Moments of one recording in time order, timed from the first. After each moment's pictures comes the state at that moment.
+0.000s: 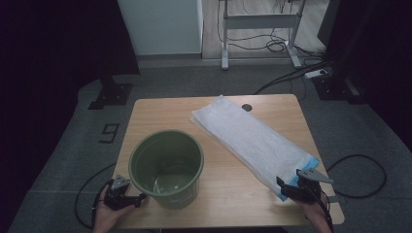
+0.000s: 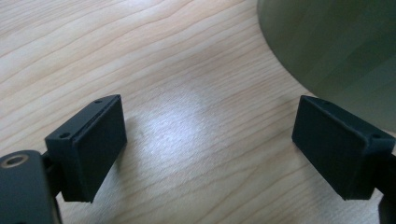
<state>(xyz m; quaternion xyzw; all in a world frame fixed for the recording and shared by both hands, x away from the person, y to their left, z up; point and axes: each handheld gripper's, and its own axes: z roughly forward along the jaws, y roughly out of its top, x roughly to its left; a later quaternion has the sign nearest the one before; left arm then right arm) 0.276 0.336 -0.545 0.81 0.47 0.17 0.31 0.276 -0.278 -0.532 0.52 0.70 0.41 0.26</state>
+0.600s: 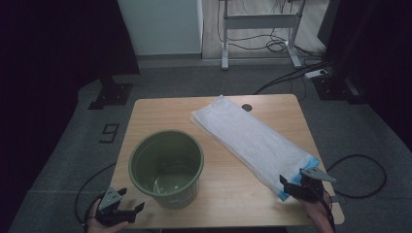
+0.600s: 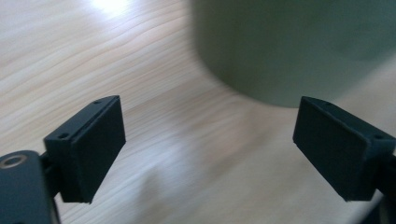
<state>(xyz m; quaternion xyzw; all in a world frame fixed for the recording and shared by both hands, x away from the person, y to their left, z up) 0.221 0.331 -0.520 0.81 0.40 0.19 0.38 0.280 -0.287 -0.533 0.53 0.69 0.40 0.27</state>
